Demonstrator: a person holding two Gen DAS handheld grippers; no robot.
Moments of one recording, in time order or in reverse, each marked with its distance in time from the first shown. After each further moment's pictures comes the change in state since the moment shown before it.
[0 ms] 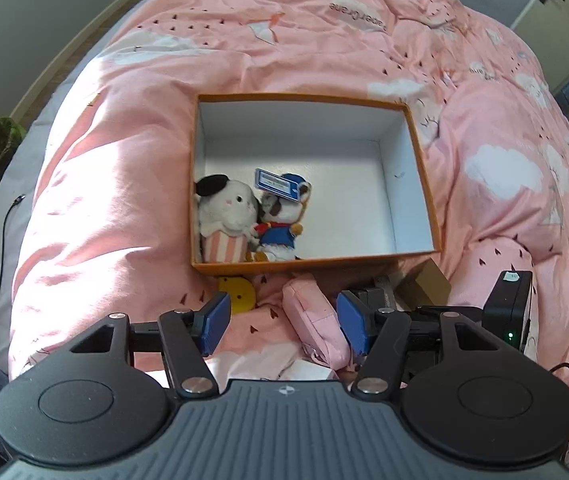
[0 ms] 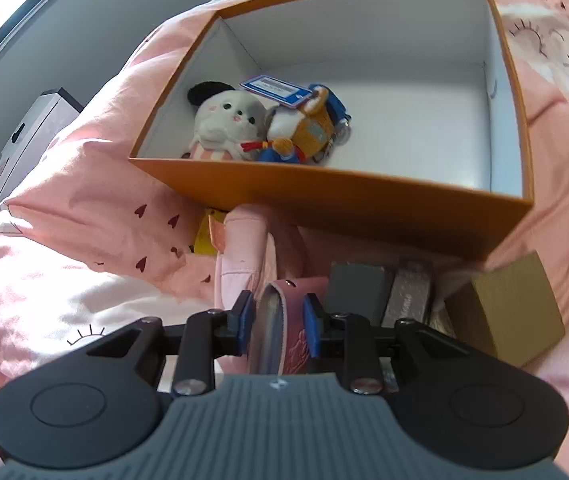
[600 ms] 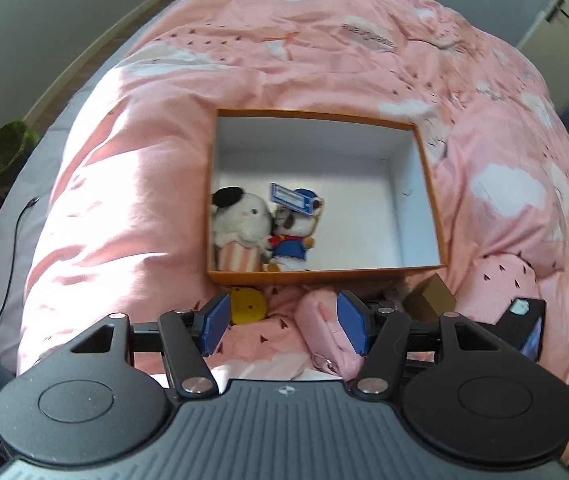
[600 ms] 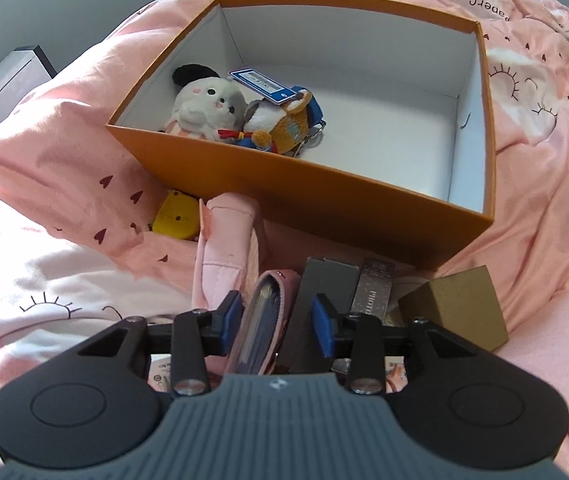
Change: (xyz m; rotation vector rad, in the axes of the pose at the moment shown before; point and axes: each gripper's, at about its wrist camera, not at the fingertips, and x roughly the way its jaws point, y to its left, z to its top) left arm -0.013 0.014 -0.007 -0.048 -0.056 0.019; right arm -0.009 0.025 -0.010 -0.141 -0.007 -0.213
